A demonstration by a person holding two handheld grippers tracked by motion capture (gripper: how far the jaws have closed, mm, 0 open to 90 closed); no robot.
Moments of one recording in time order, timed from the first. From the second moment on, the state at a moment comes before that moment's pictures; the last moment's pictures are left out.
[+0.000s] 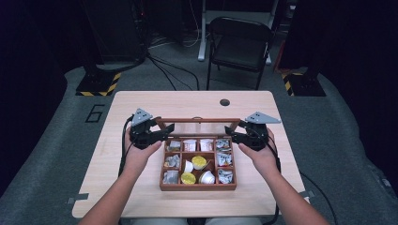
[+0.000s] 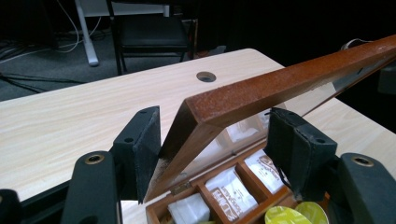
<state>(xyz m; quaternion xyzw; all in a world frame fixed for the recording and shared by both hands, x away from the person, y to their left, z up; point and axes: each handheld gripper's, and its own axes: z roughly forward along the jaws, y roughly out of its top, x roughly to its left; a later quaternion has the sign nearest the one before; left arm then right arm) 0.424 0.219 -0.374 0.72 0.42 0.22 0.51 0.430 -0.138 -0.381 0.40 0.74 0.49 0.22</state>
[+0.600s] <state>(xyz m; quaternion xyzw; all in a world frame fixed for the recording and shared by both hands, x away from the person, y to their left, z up) 0.451 0.213 -0.391 0.71 0.43 0.22 0.51 0.452 -0.135 -0.381 0.42 0.72 0.50 0.22</state>
